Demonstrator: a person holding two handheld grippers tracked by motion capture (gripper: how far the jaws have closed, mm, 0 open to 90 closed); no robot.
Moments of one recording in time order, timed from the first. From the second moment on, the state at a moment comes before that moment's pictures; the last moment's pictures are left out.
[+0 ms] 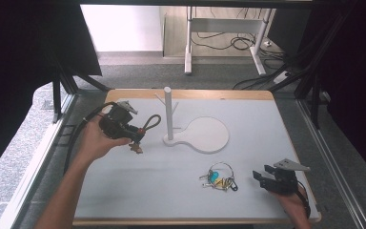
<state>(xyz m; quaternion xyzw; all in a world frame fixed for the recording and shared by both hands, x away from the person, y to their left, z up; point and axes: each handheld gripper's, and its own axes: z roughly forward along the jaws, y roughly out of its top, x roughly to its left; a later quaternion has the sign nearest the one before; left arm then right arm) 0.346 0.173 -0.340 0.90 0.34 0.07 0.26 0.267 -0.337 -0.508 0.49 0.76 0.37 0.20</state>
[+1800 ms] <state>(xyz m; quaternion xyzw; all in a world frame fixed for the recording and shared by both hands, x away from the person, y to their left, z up) 0.416 0.182 -0.313 0.88 0.37 0.05 0.29 0.266 -0.341 -0.506 0.50 0.75 0.38 0.21</state>
